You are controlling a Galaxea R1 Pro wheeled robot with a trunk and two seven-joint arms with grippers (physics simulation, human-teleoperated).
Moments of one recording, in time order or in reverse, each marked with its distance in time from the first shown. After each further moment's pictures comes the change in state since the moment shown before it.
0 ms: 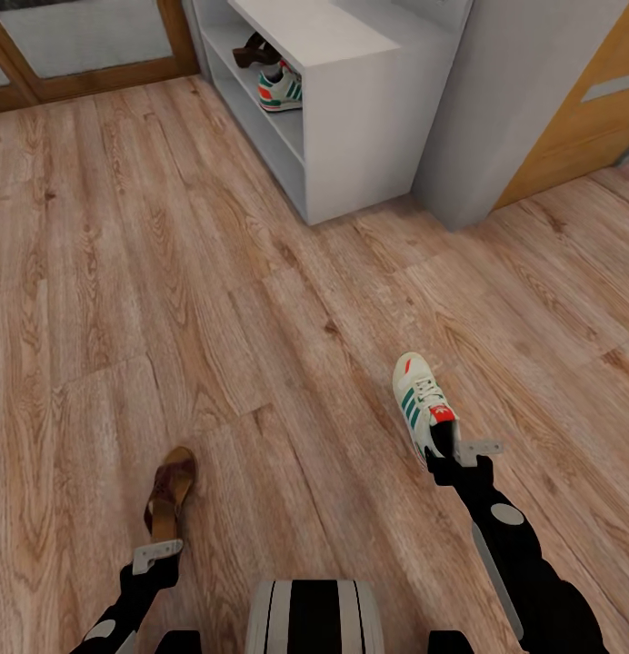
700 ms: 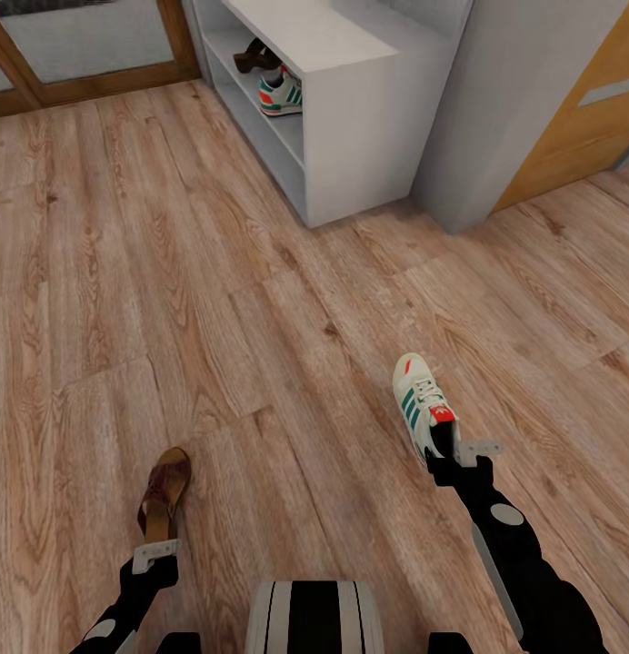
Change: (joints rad) left arm 0.000 0.000 0.000 -0.002 0.002 -0.002 -0.001; right arm 0.000 0.000 0.000 0.004 0.000 0.000 0.000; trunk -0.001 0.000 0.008
